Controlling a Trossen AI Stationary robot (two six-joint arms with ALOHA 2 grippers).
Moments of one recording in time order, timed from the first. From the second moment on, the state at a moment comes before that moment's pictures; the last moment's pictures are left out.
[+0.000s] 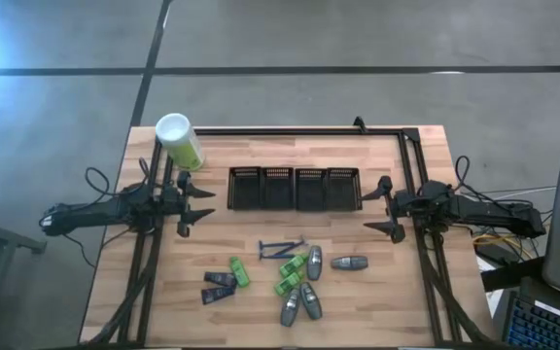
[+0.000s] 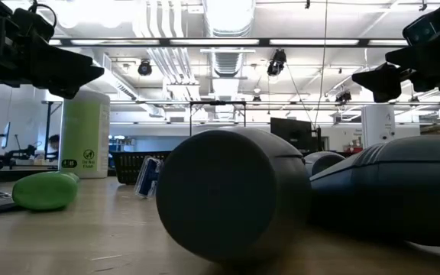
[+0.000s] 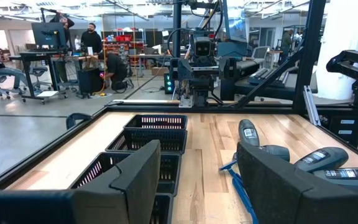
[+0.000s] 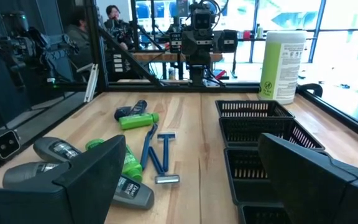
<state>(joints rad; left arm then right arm) 0.07 0.02 0.01 0.02 0.01 0.00 -0.13 0.09 0.01 0.05 -0.24 0.05</state>
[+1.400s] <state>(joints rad) 0.08 0.02 0.01 0.02 0.01 0.00 -0.10 0.13 0.01 0.49 0.05 1.13</state>
